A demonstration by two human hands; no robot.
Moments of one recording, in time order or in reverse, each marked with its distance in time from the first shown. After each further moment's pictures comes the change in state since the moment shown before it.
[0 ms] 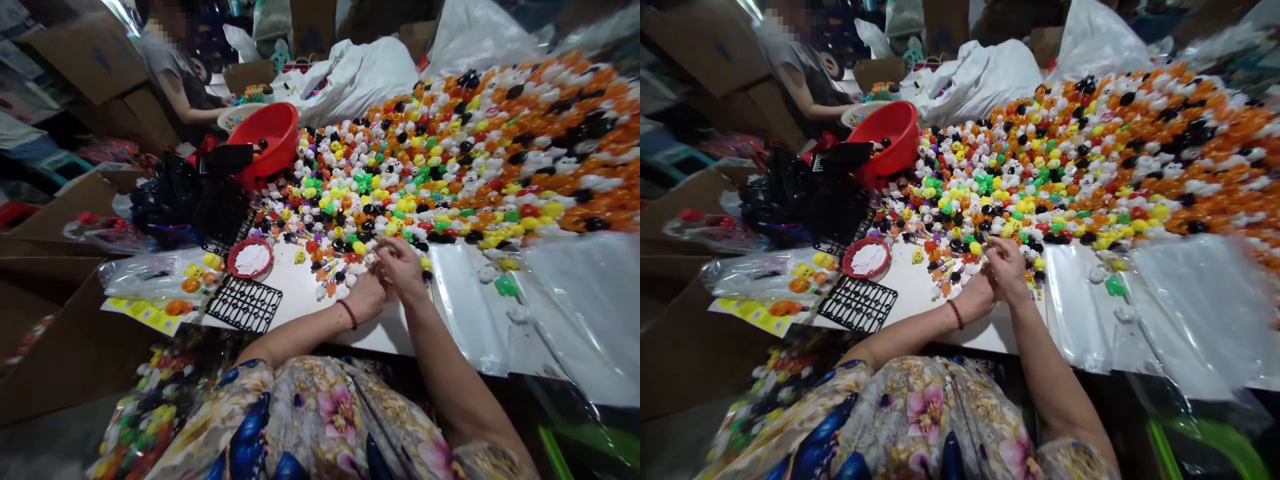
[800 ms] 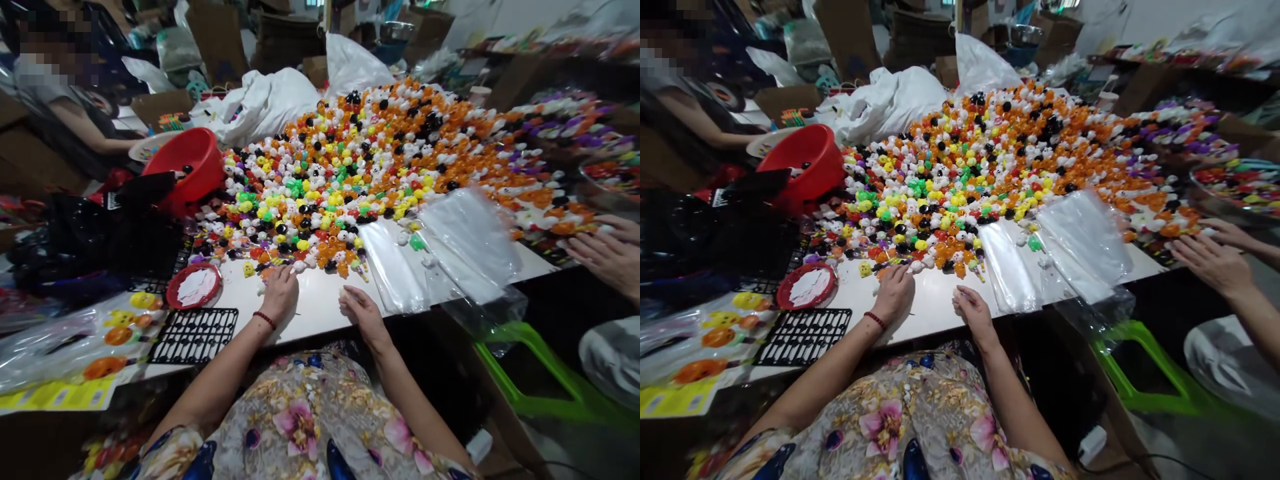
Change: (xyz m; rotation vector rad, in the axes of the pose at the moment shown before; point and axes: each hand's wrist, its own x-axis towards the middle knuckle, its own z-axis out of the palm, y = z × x) left_hand -0.046 -0.081 -0.048 0.655 0.072 0.290; right_hand -0.154 0.009 -0.043 0.528 0.198 0.578
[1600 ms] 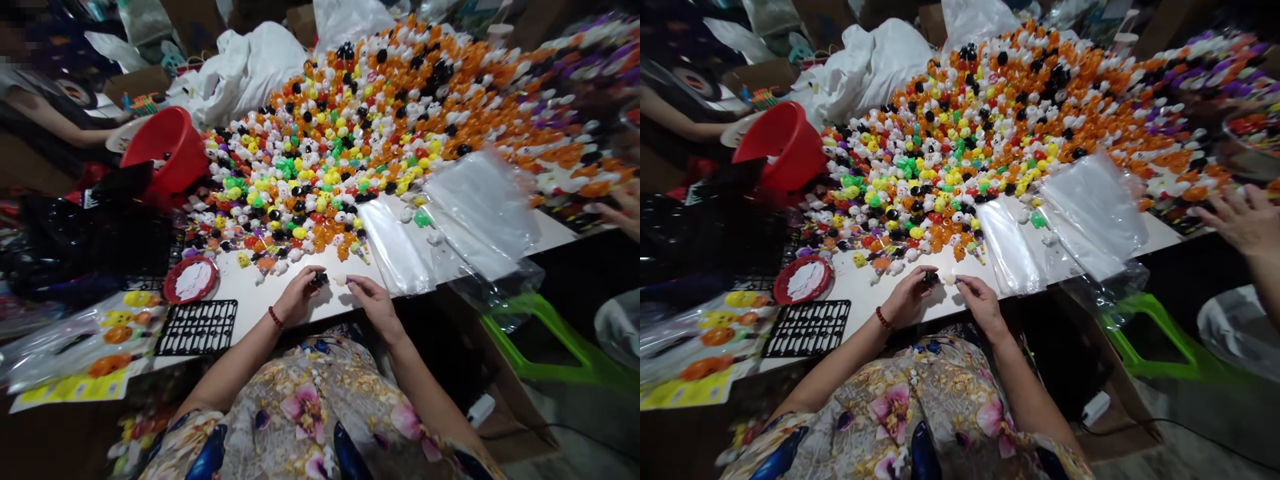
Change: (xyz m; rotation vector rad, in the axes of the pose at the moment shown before) left_hand 0.004 0.071 -0.018 -1.678 -0.325 -0.746; right_hand -0.009 -0.010 -0.017 -0.282 -0.019 -0.222
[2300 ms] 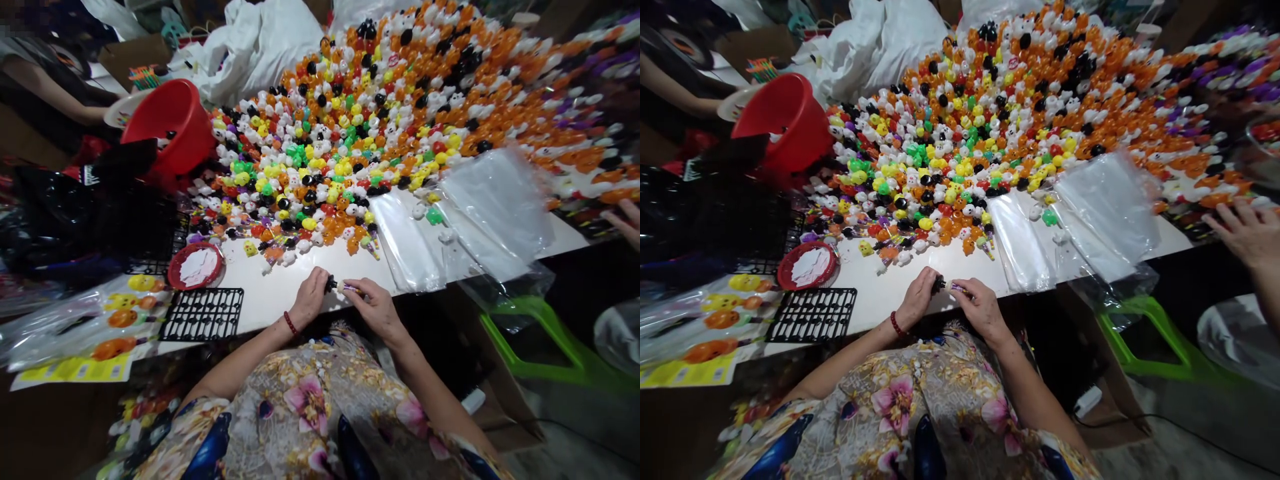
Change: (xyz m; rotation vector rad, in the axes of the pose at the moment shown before) left_hand -0.018 -0.006 0.008 0.634 0.167 0.201; right_hand -0.013 -0.014 0.011 -0.366 -0.199 -0.275
